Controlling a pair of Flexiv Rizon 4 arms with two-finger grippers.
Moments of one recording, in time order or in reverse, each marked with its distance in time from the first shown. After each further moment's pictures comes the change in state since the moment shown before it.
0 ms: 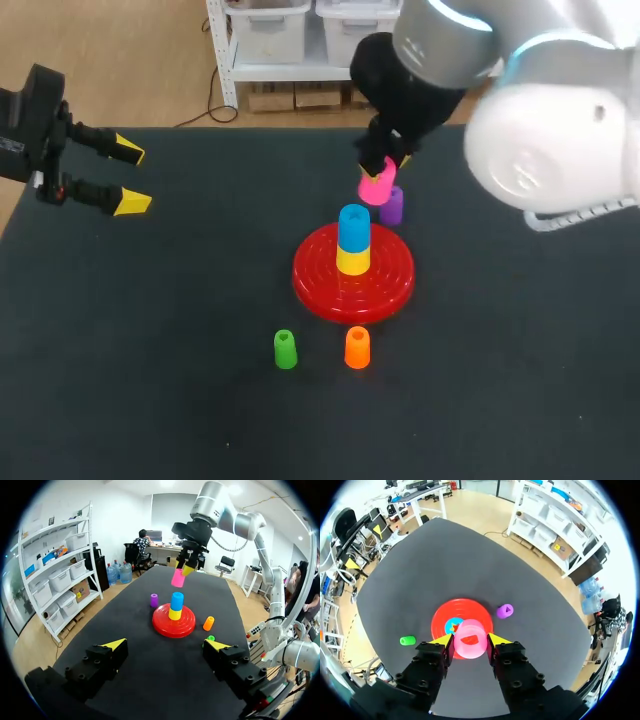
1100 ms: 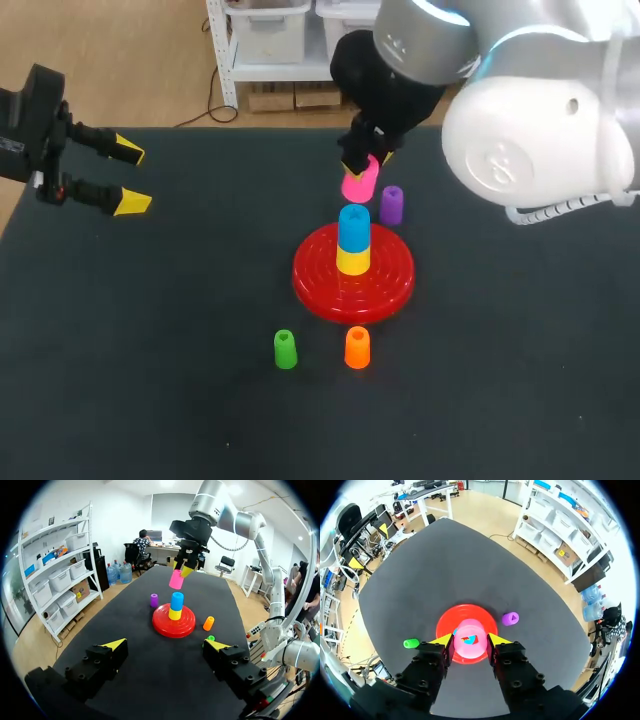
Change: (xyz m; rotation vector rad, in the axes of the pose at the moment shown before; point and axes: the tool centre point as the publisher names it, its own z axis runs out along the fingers) left arm 0.000 0.000 0.000 0.000 0.000 0.000; right arm -0.014 0.012 0.000 -0.014 -0.022 -0.043
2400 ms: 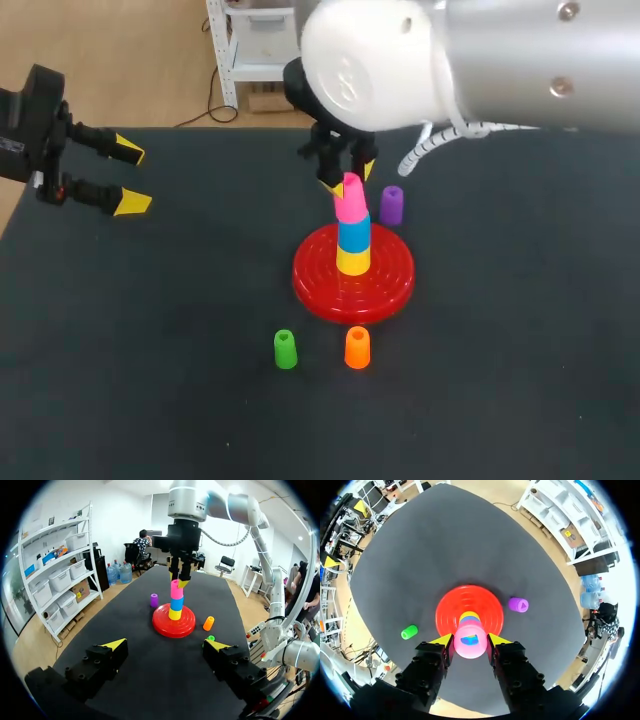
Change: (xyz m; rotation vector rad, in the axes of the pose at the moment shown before) left arm 0.000 0.000 0.000 0.000 0.000 0.000; right arm -0.002 0.015 0.029 0.033 0.336 -0.020
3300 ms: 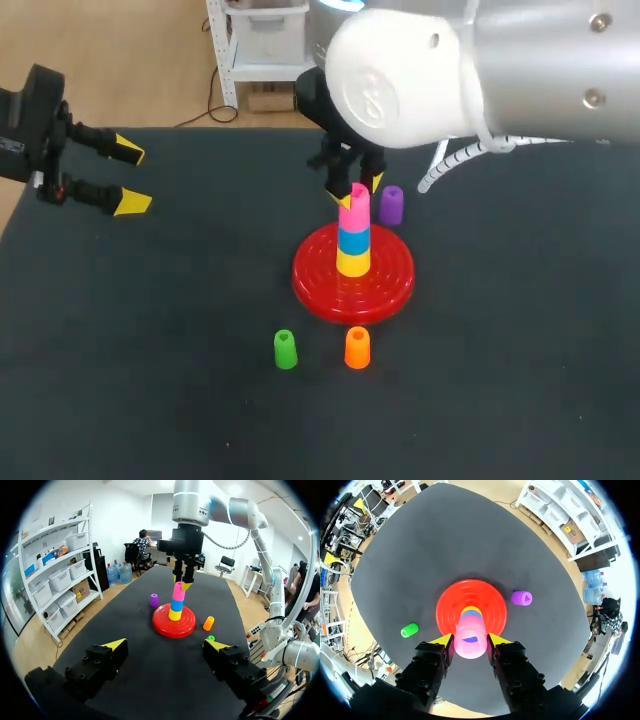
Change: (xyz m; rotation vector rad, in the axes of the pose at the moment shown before) left arm 0.000 0.000 0.000 0.000 0.000 0.000; right arm 0.014 0.002 0.011 -0.025 -0.016 0.034
